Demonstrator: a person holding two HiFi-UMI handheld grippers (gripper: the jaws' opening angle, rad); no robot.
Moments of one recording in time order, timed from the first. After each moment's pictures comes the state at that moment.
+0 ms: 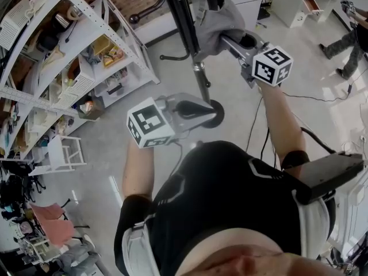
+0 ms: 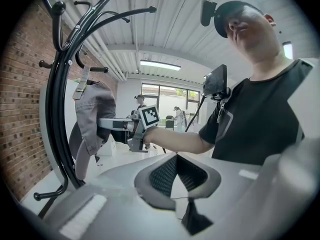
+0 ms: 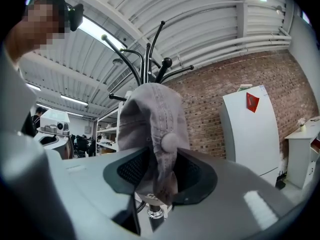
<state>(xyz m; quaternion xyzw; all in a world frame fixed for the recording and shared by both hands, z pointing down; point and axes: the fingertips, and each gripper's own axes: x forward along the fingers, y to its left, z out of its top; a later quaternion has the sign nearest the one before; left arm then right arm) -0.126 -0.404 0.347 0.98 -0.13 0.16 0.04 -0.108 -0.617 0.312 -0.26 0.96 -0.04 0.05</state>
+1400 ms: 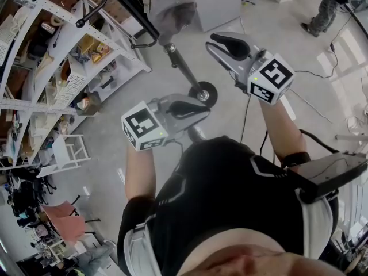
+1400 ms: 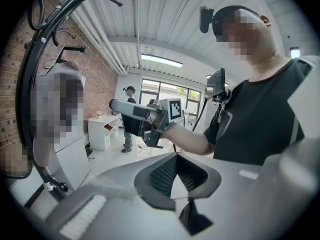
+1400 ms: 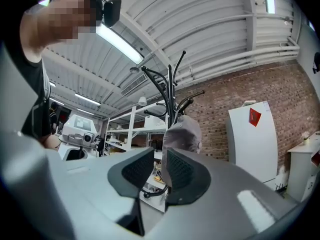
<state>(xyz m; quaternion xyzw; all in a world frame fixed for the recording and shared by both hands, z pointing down) -0.036 -0.355 0.376 0.98 -0.12 0.17 0.08 -0.027 -0.489 0.299 -0.22 0.97 0.02 0.07</state>
